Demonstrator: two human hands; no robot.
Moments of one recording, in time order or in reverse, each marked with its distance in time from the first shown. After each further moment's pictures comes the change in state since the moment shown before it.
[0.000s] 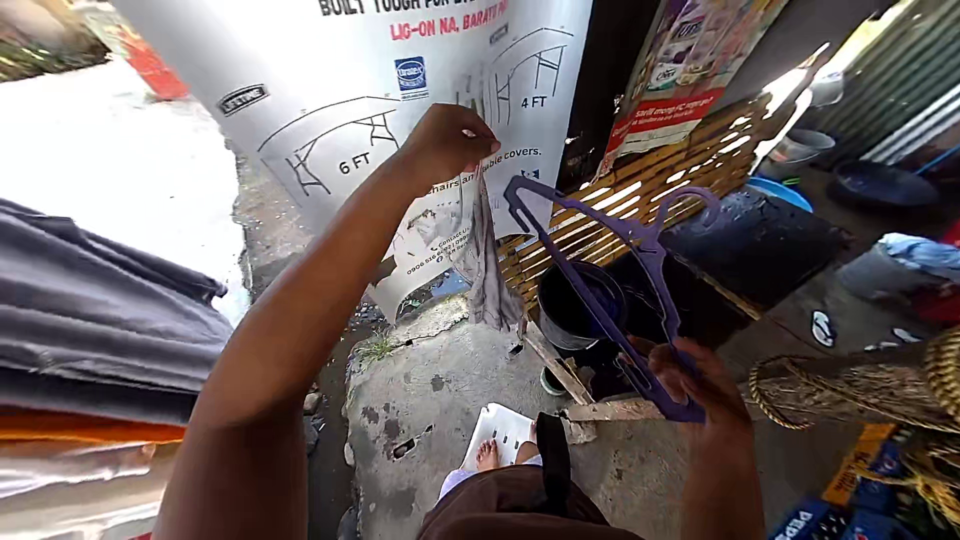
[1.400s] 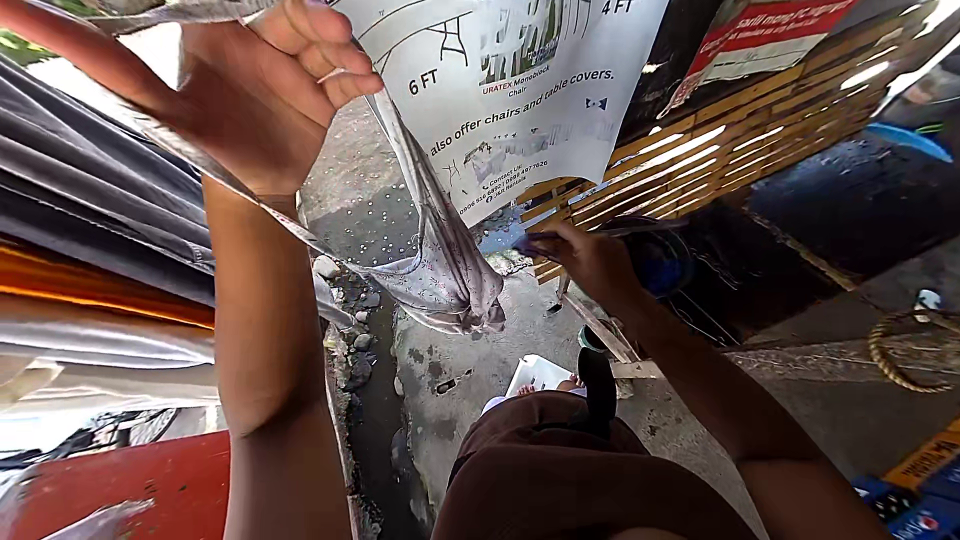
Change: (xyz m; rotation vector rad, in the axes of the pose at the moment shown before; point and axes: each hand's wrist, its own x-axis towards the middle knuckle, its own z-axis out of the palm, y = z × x) left_hand -0.150 -0.120 -0.113 -0.662 0.050 0.807; right_hand 0.097 0.066 0.160 -1.045 -0.308 0.025
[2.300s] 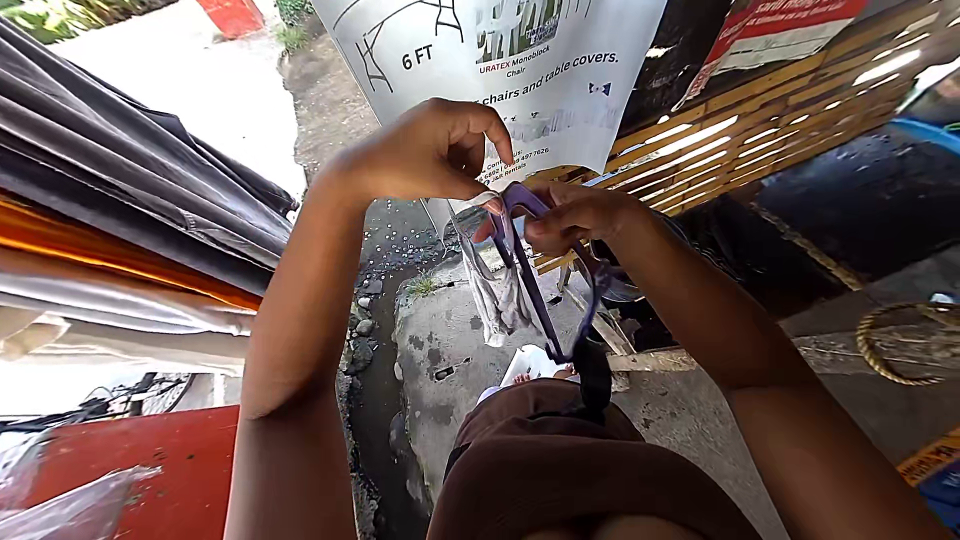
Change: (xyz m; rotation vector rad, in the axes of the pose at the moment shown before) left_hand 0.018 -0.025 0.087 0.464 -0.507 -0.450; right_hand 0.060 -0.022 -0.046 1.246 -1.058 -0.078
